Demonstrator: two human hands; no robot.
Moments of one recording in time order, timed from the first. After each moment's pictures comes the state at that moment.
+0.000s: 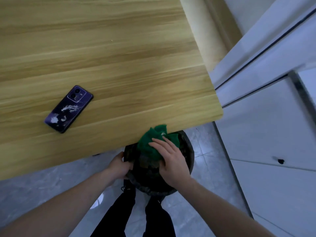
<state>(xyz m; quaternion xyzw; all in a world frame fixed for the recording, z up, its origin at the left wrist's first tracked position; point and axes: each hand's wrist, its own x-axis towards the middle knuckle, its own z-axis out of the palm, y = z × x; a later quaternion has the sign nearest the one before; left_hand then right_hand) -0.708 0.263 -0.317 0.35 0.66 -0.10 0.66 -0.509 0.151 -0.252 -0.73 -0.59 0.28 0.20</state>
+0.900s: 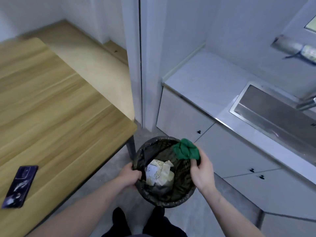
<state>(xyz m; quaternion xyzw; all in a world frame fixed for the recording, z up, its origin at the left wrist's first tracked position) -0.517 0.124 -0.099 0.64 0.47 -0.23 0.56 -0.391 -0.120 -0.069 -0.89 -0.10 0.10 0.43</state>
